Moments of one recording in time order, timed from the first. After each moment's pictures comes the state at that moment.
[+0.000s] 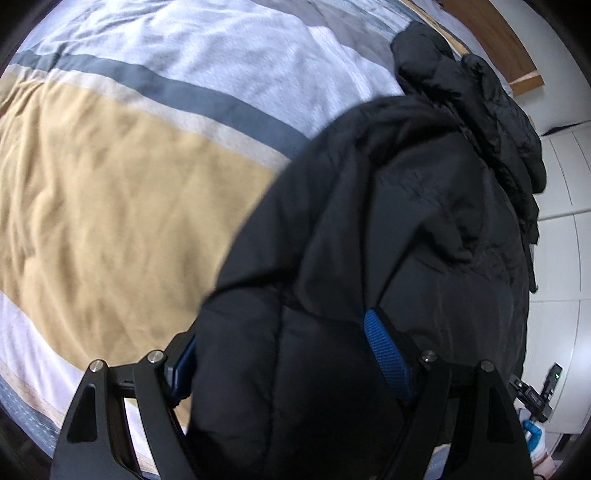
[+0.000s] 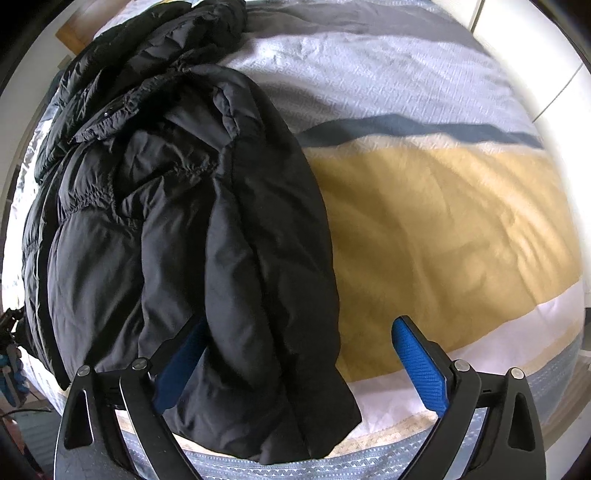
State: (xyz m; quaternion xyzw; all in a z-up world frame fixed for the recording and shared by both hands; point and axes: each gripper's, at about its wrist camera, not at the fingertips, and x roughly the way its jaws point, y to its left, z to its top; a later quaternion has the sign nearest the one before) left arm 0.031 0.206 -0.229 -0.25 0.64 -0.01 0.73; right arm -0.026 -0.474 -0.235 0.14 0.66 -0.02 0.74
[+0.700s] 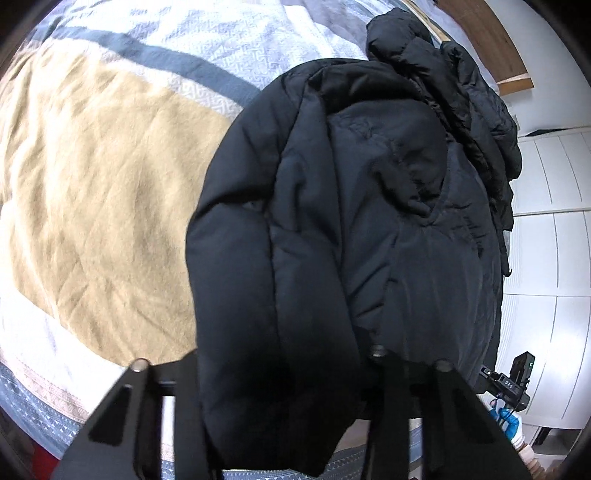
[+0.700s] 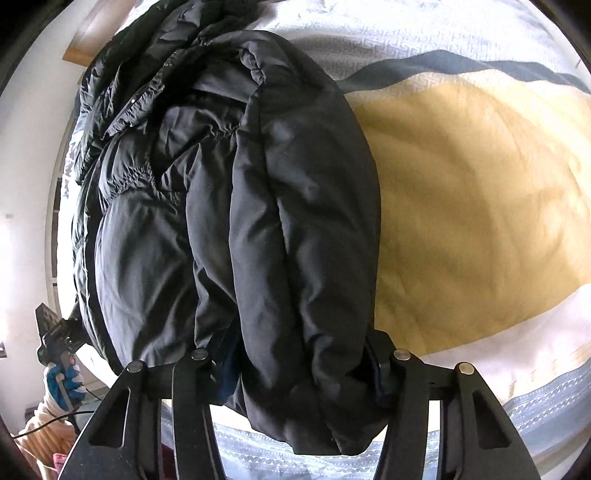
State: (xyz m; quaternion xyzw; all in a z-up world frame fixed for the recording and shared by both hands) left arm 0.013 0.181 -0.218 -0.29 0.64 -0.04 0.71; right arm -0.031 -0.477 -0.260 0.24 0.68 0.06 0.69
